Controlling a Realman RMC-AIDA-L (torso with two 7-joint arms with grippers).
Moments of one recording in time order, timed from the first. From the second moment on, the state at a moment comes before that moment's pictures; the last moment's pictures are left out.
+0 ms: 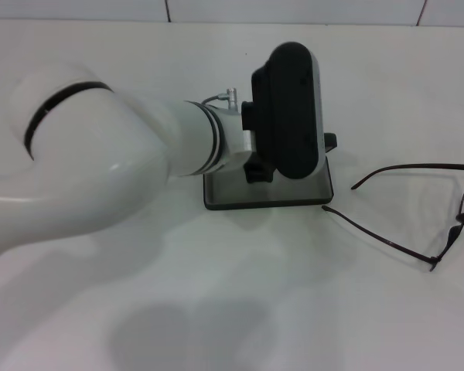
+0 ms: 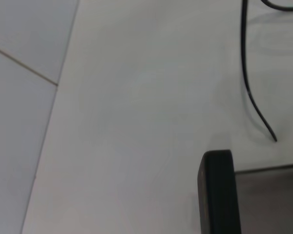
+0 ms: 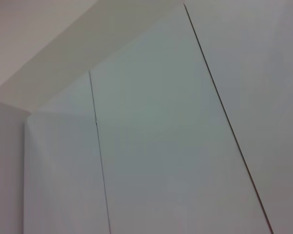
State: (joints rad) left arm -0.57 -2.10 2.06 1.32 2.83 0.81 -2.37; right arm 0.11 1.99 -0.18 -0.31 -1.45 -2.14 0.97
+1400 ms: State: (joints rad) left arm -0.23 -2.09 1.94 1.90 2.50 0.75 -2.39; right arm 0.27 1.96 -0.68 -1.09 -1.90 -1.95 1.53
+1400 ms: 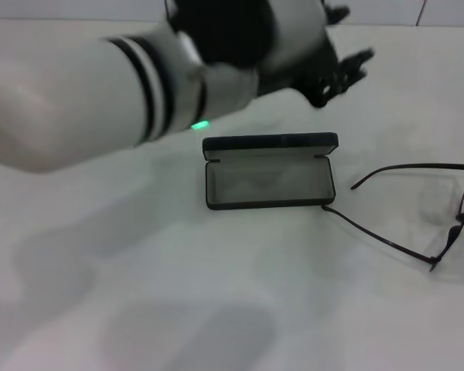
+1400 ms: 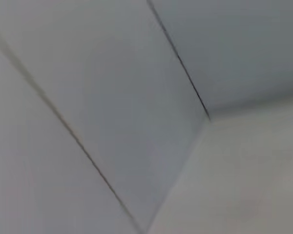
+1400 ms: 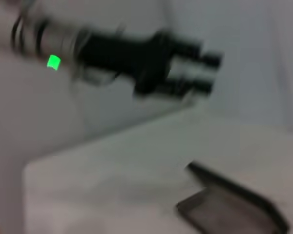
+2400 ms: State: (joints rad) left arm -0.11 -2.09 1.45 1.37 1.41 1.51 -1.69; right arm 0.83 1.91 -1.23 -1.36 -2.58 -2.04 1.64
